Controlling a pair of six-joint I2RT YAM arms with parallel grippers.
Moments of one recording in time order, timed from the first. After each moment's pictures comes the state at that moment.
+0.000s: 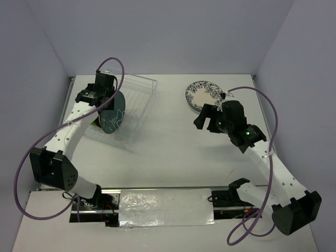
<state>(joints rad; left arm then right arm) -0.24 1.47 1.41 -0.78 -0.54 -0.11 0.38 0.99 0.94 -0.54 -0.03 0.52</state>
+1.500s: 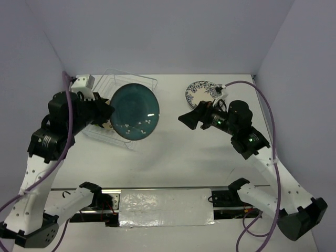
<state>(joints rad) -0.30 0.95 1.43 -0.85 0.03 -0.32 0.46 0.88 0.93 -0.20 -0.40 0.60</state>
